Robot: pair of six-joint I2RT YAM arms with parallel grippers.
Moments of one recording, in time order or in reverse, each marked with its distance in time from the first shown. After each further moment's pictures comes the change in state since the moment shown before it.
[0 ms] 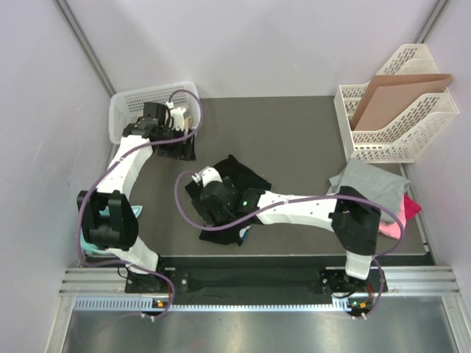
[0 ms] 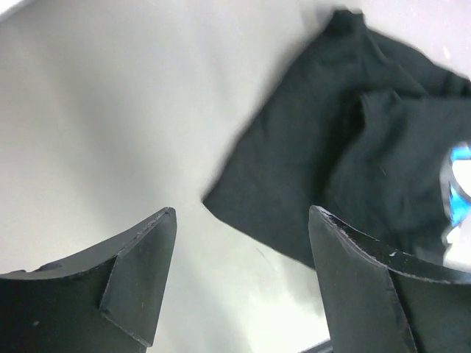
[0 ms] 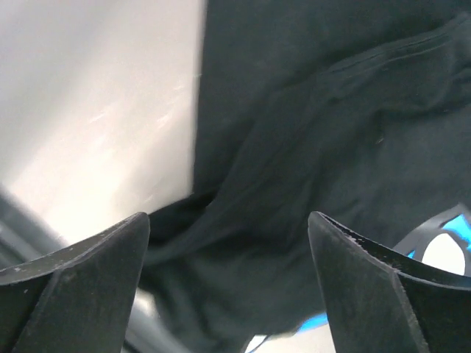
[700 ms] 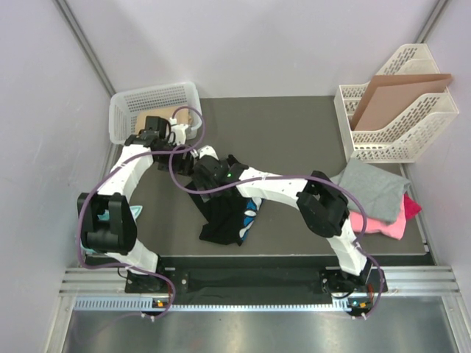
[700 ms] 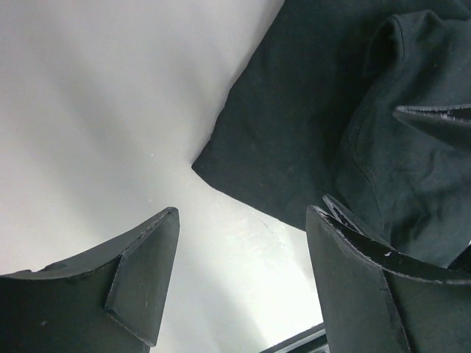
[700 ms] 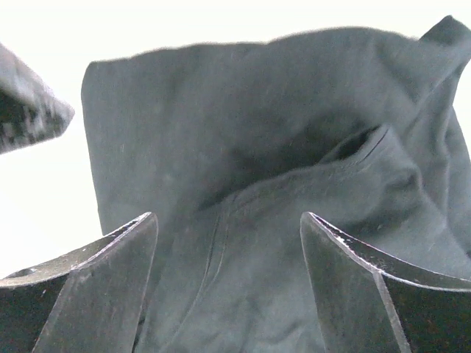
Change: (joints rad) left arm 0.015 -0.057 -0.177 0.008 0.036 0.076; right arm -0.174 0.323 0.364 -0.129 -0.019 -0.011
